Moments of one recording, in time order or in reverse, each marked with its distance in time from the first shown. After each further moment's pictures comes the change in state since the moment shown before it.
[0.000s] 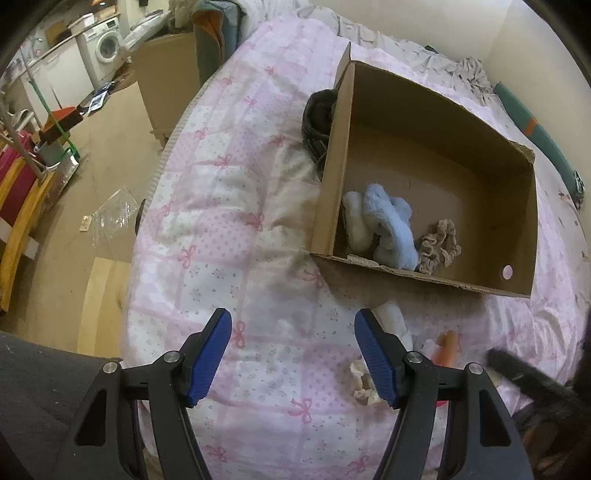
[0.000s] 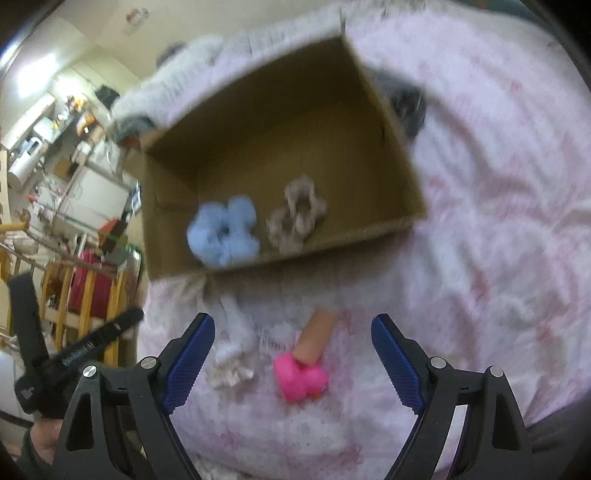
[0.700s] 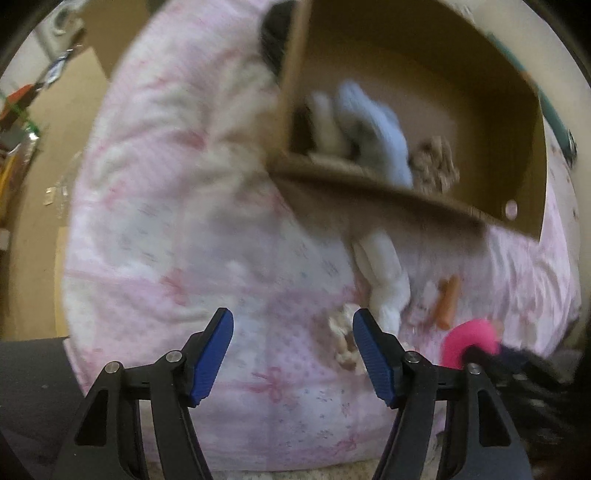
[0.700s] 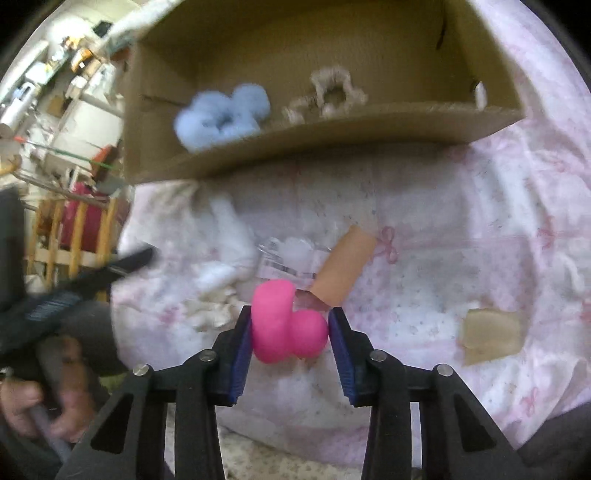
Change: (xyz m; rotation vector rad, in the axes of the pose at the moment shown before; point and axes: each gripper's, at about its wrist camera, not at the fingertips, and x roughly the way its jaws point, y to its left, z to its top) left arm 0.062 -0.022 -0.019 0.080 0.282 -0.098; right arm 0.051 0.024 -0.036 -0.093 0.232 -0.015
